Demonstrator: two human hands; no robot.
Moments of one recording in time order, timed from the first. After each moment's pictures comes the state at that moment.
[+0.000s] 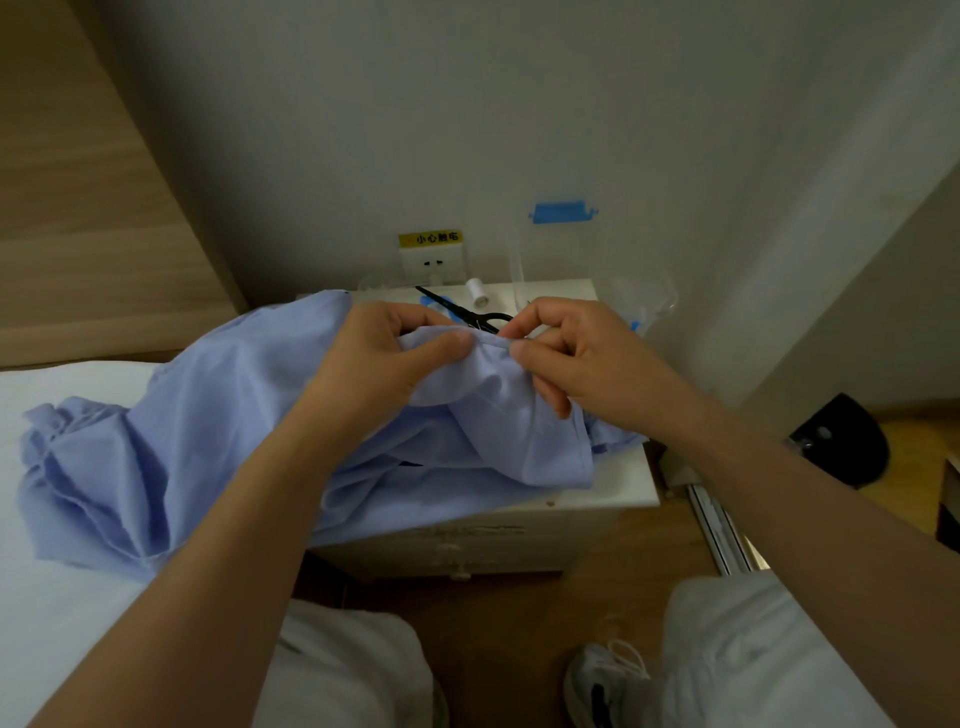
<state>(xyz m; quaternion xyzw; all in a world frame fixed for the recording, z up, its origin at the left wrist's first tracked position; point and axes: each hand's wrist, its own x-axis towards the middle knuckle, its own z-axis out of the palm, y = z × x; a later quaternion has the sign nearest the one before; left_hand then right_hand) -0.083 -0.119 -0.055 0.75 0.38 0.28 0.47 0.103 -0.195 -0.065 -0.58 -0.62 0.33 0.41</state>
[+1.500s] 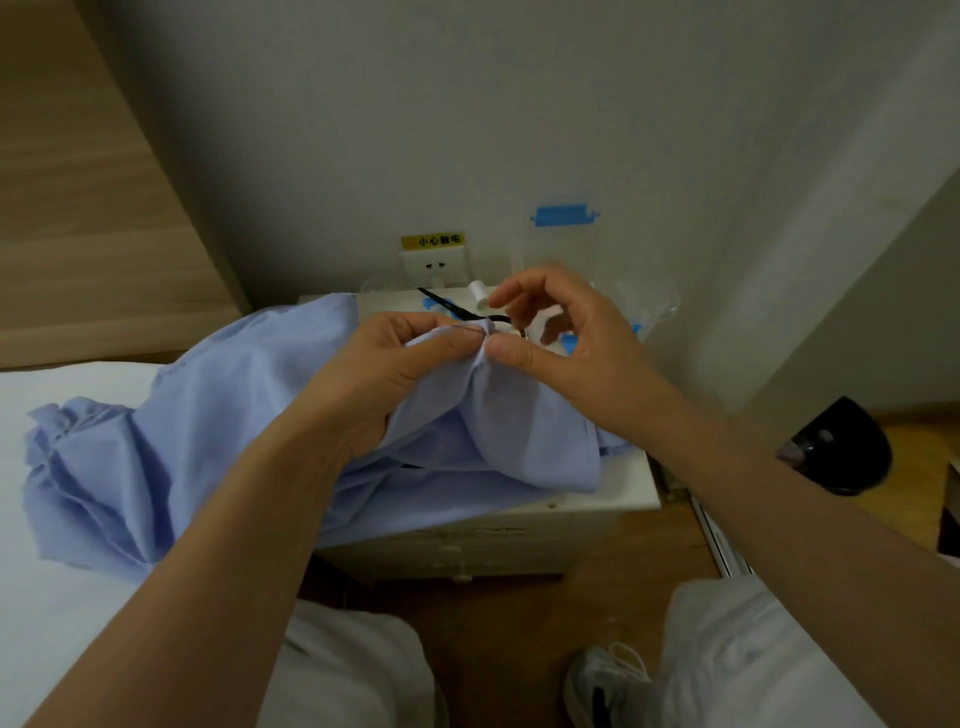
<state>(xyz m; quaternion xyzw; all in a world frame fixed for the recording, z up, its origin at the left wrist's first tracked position) -0.075 -0.124 -0.050 0.63 0.36 0.27 0.64 0.095 -0.188 -0.069 -0.53 -0.64 0.24 0.51</state>
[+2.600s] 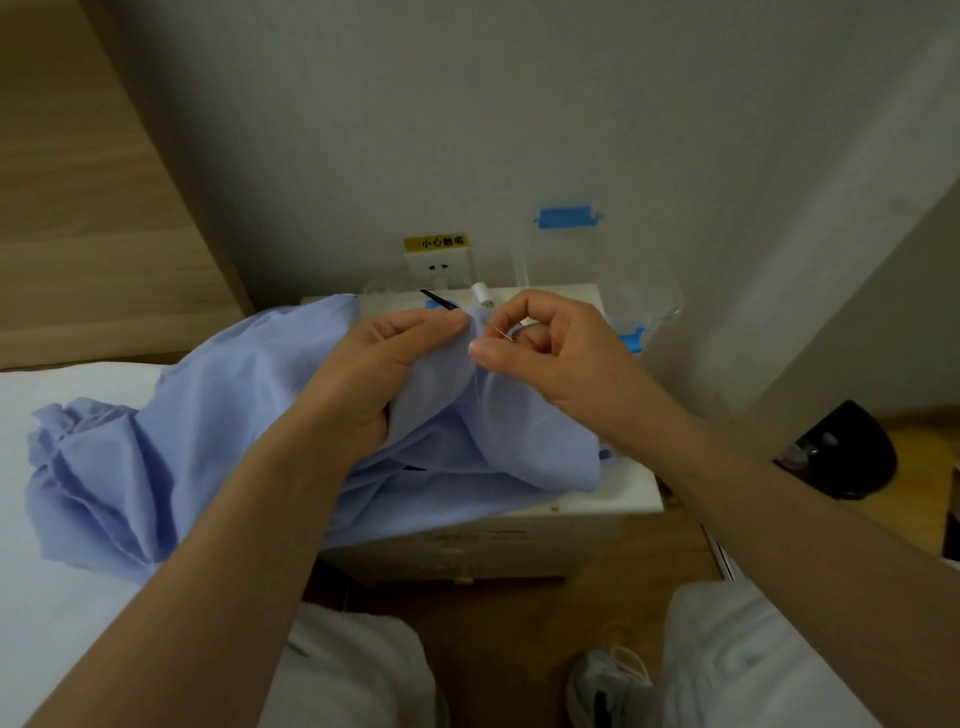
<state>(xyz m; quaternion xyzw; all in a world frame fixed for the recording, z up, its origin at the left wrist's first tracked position) -0.074 -0.120 -0.049 0.54 0.41 0.29 0.68 0.080 -0.192 -0.059 -0.53 -0.57 0.38 0.51</state>
